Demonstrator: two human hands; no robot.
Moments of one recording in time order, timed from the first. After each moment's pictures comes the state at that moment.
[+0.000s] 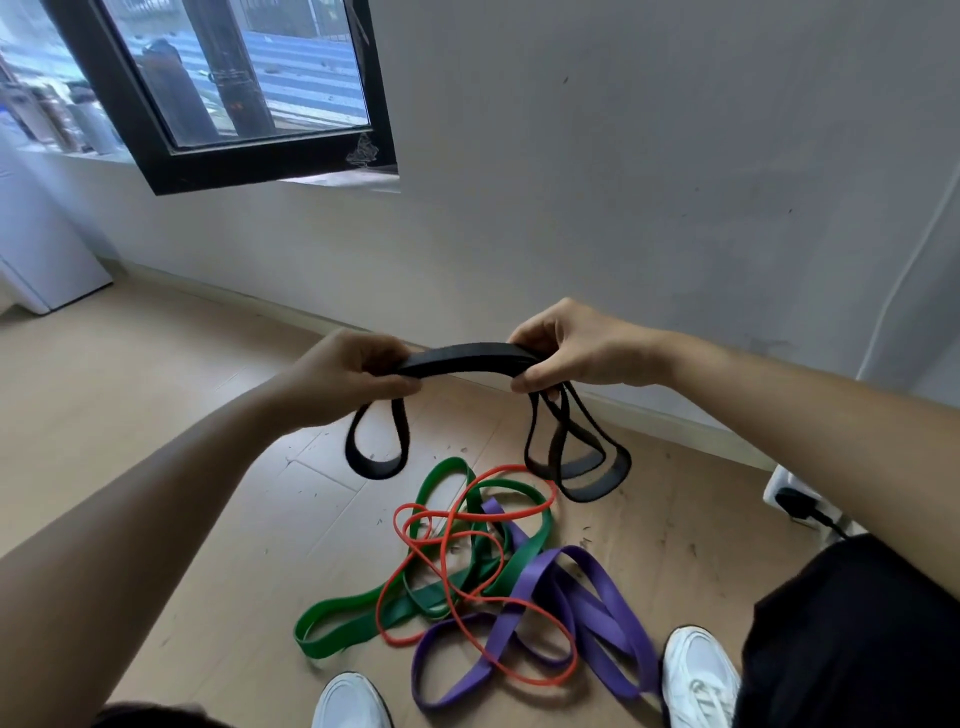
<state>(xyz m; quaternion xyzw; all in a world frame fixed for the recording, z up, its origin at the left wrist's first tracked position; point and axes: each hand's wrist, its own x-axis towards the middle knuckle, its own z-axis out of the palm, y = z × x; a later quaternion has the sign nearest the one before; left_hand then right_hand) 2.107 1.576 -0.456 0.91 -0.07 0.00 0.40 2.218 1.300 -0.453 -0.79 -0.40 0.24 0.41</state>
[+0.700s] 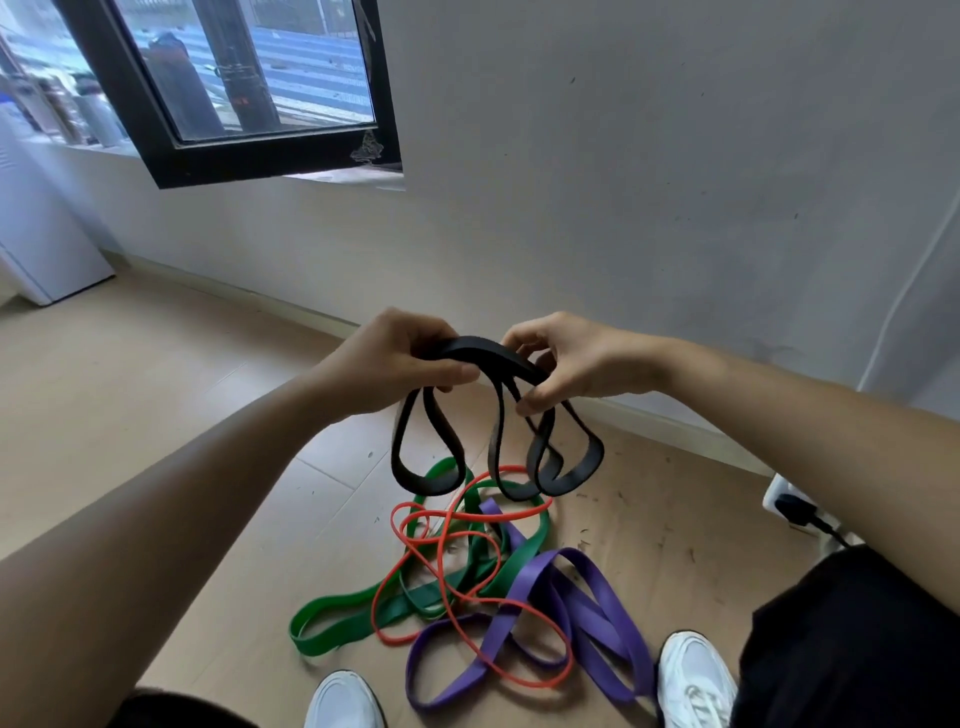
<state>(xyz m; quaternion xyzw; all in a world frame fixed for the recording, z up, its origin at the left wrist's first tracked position) 2.114 1.530 -0.440 0.91 -0.11 0.03 0.41 2.215 1.303 -0.455 -0.80 -0.41 0.25 0.36</state>
